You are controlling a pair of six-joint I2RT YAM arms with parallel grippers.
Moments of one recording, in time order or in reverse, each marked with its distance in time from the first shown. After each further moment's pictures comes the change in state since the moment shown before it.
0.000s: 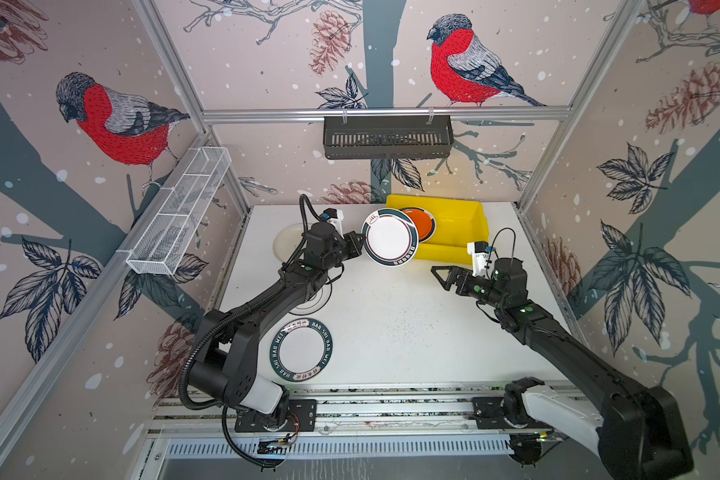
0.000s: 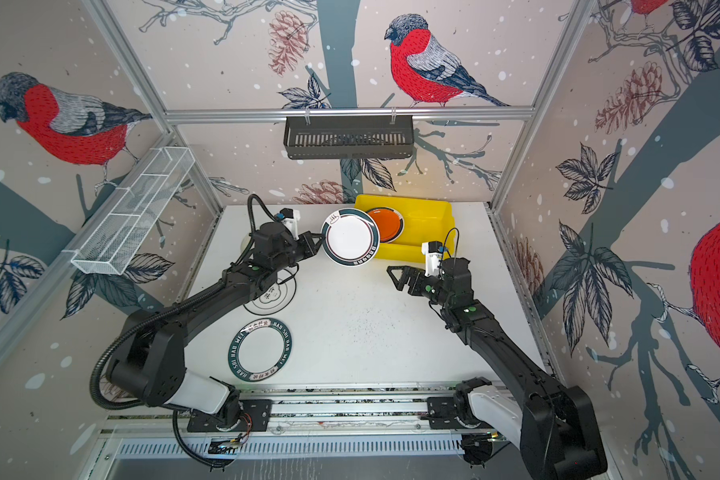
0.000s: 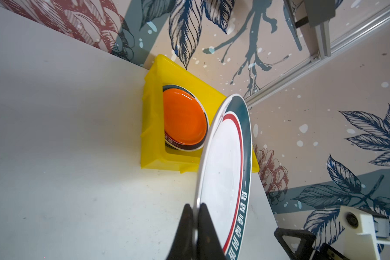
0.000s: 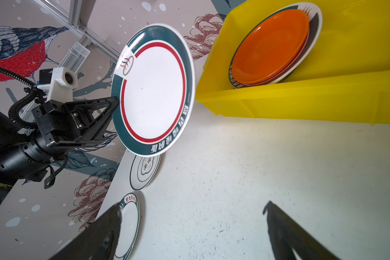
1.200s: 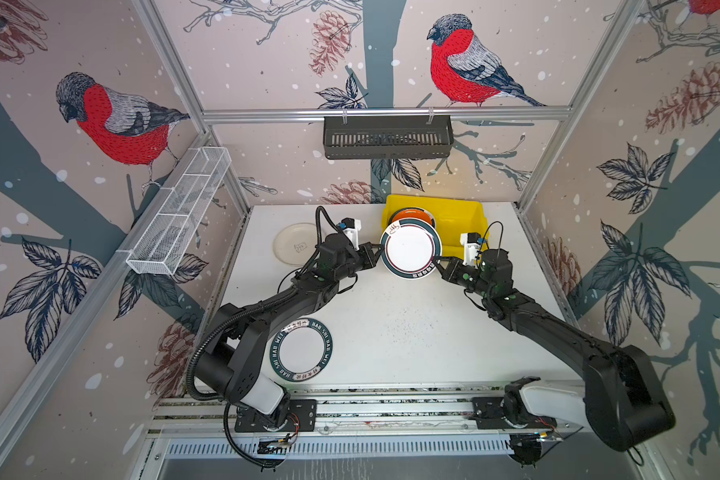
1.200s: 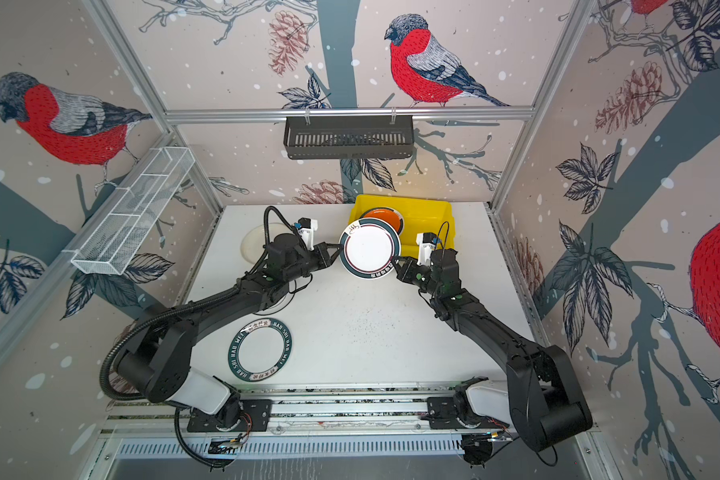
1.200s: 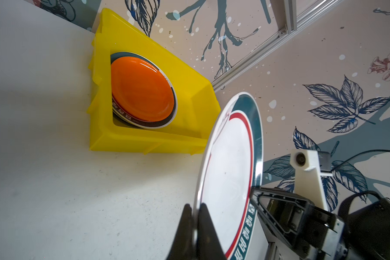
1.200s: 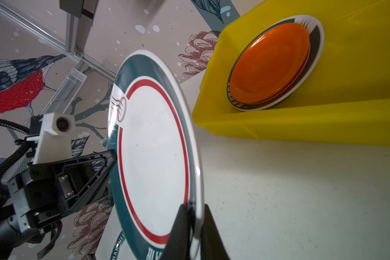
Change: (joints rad) left arm -0.093 0.026 -0.084 0.163 0.055 -0.066; right arm 0.035 0.188 0.059 0.200 0.084 0.124
